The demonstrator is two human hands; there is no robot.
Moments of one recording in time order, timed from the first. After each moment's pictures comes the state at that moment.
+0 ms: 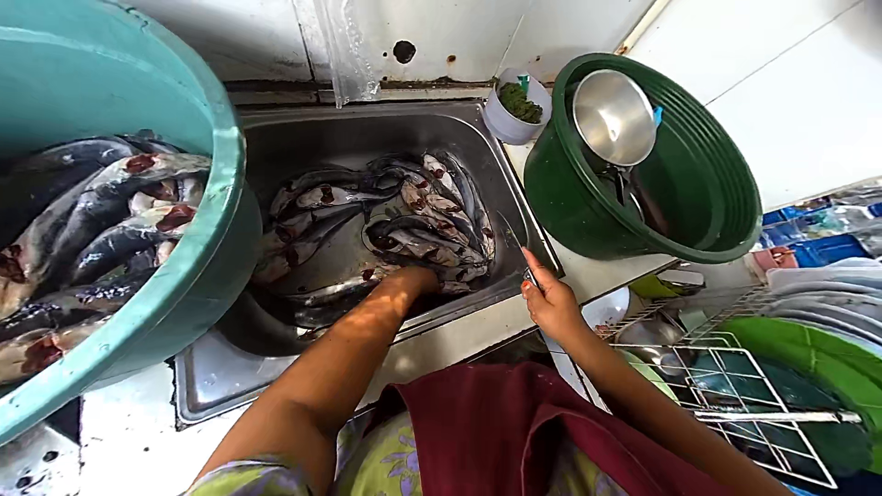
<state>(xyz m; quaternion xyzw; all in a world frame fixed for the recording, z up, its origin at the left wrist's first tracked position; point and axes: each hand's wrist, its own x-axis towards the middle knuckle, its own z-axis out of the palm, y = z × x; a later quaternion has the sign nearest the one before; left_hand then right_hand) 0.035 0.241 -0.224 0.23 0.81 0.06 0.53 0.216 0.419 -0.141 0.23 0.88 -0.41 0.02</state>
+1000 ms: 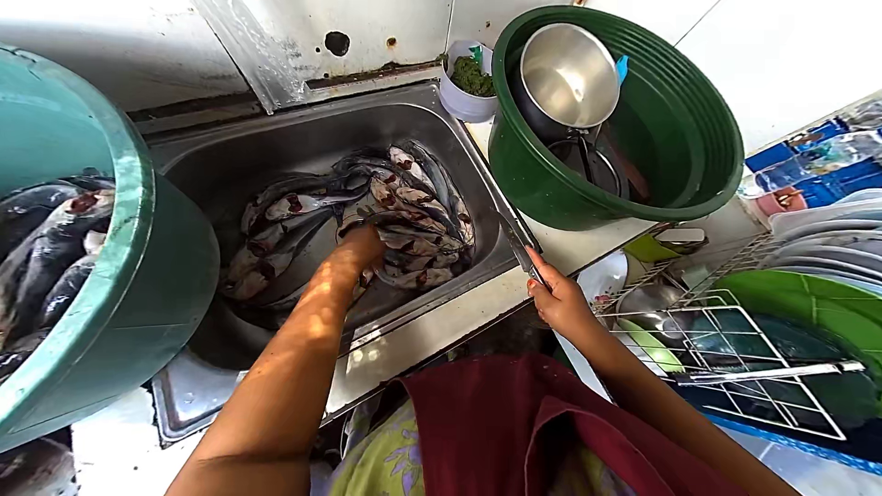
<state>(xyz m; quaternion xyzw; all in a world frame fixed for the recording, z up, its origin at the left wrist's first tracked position) -0.011 0.218 -0.199 0.13 0.89 0.22 0.39 0.268 0.461 -0.144 0.28 0.85 -0.44 0.03</state>
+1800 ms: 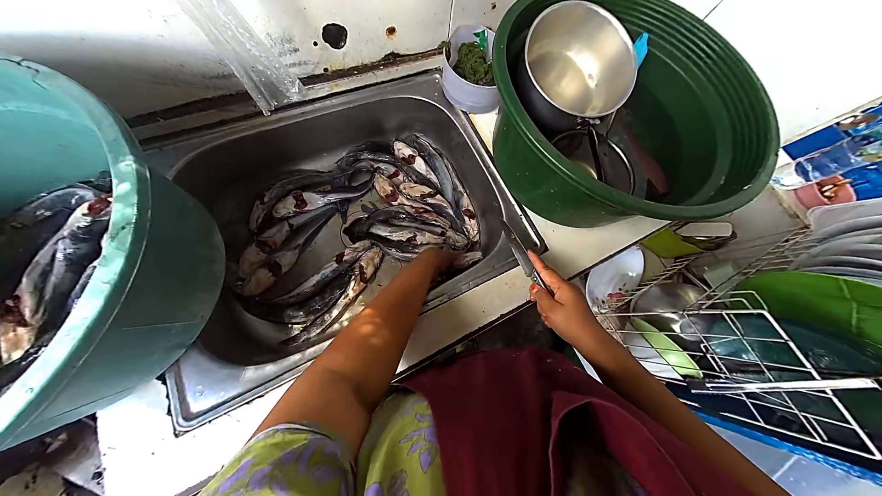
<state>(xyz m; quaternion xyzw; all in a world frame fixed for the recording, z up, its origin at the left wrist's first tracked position) 0.054 0.326 -0.244 0.06 0.80 0.25 0.54 0.275 0.469 -0.158 0.28 0.83 -0.48 0.06</state>
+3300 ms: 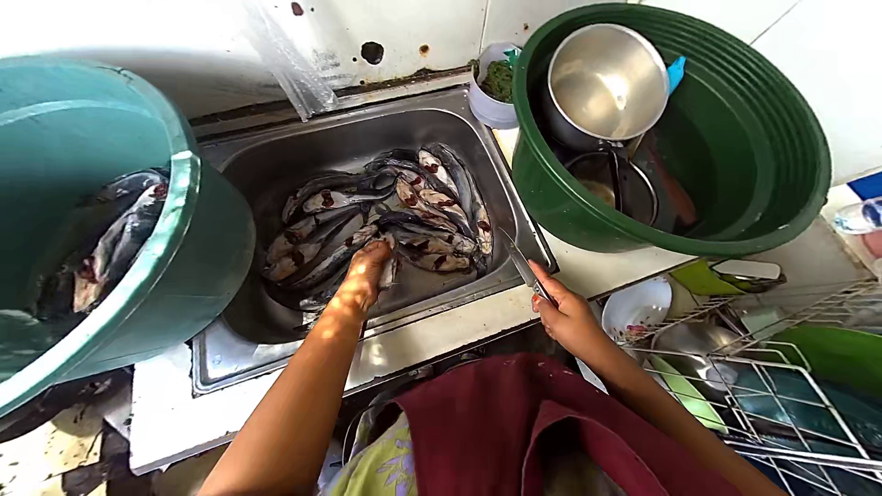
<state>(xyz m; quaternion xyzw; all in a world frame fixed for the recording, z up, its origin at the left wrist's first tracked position) 0.055 0.198 -0.209 -0.10 0.64 0.71 0.28 0.258 0.485 -0.150 0.21 0.83 -0.51 0.08</state>
